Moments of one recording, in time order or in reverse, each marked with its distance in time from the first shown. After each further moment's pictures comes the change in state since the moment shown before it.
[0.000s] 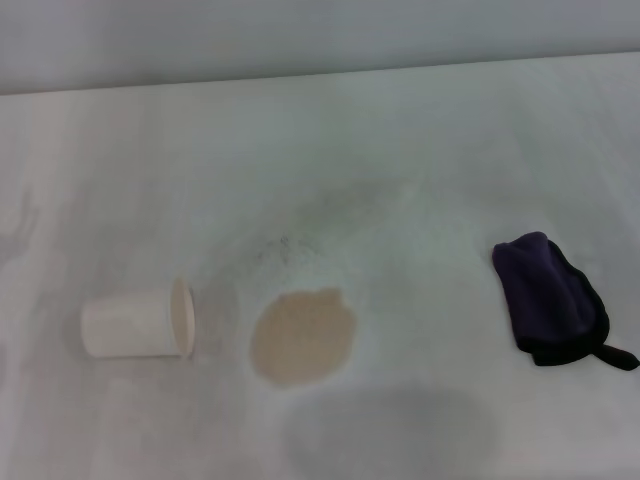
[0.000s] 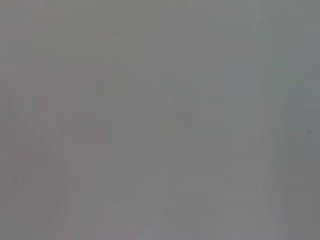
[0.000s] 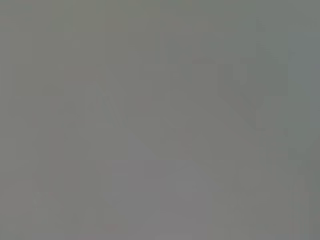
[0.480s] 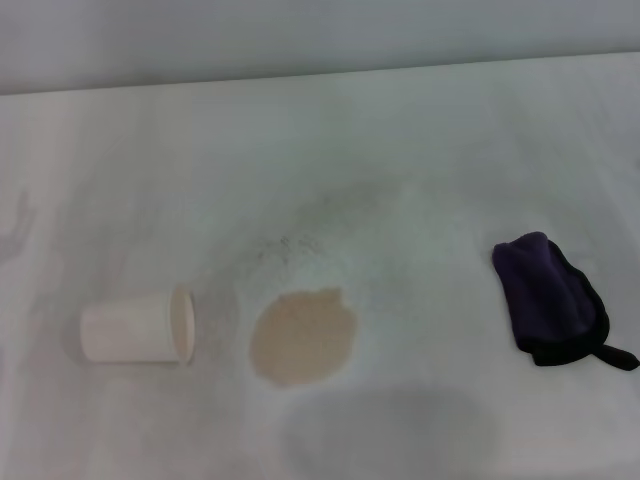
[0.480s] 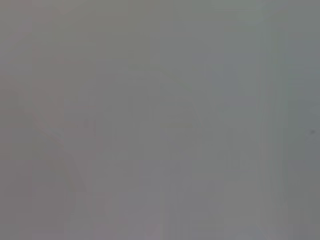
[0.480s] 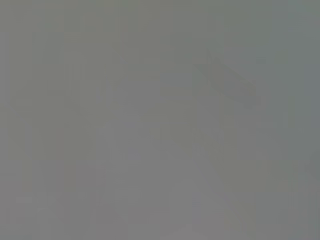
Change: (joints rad) left arm 0.002 0.001 0.000 -0.005 -0.004 0.004 0.002; right arm 0.012 0.000 0.000 0.007 0.000 -0.006 0.001
